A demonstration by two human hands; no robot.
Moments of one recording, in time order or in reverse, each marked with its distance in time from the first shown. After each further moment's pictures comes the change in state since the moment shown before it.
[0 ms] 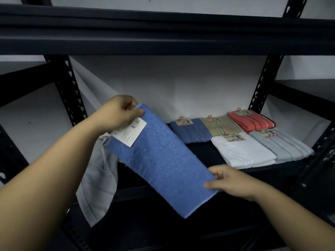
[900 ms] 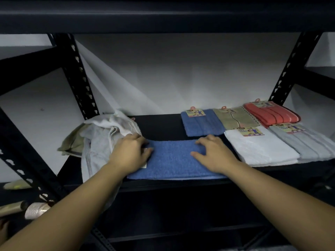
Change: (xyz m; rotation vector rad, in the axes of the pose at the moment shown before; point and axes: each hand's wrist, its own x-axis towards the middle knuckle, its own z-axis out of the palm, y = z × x) left_hand -0.056 -0.100 0.124 0.471 0.034 0.064; right_hand 0.093 -0.023 0.010 -0.934 0.400 -0.054
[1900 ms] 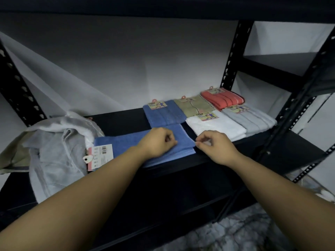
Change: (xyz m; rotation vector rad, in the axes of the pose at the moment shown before) left_hand 0.063 0.154 0.039 -0.499 -0.347 0.272; right_hand -0.077 0.079 -0.025 0.351 0.255 0.136
